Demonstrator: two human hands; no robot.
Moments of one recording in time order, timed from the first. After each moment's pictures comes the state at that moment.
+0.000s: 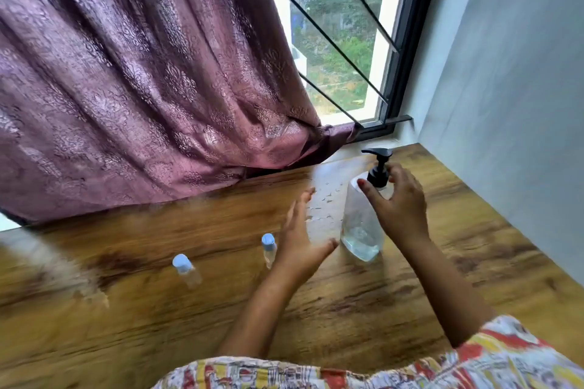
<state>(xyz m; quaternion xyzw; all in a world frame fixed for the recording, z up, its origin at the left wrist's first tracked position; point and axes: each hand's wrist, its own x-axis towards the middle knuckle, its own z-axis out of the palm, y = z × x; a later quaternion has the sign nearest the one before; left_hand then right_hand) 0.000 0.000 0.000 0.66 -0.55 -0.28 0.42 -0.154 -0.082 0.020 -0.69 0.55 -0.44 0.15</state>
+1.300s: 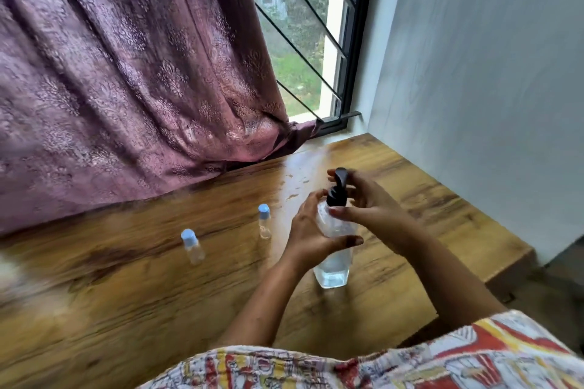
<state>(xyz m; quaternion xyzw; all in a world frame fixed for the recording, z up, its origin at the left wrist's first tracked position) -0.011 0.069 -0.006 0.53 -0.65 -0.33 0.44 -0.149 0.068 0.068 -0.68 0.43 -0.36 0.48</state>
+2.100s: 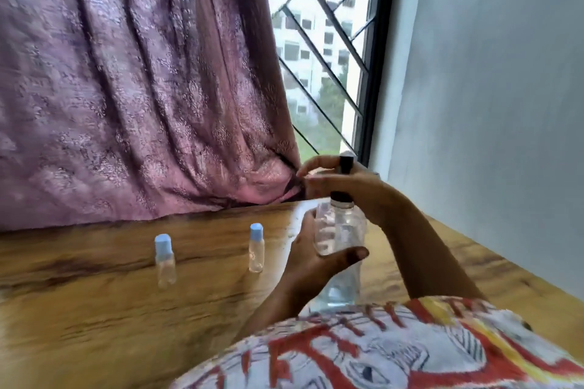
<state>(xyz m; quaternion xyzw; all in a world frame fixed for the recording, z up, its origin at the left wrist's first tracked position) -0.031 0.052 -0.064 0.42 -0.60 -0.35 0.58 -0.130 0.007 0.048 -0.77 0.20 -0.35 0.48</state>
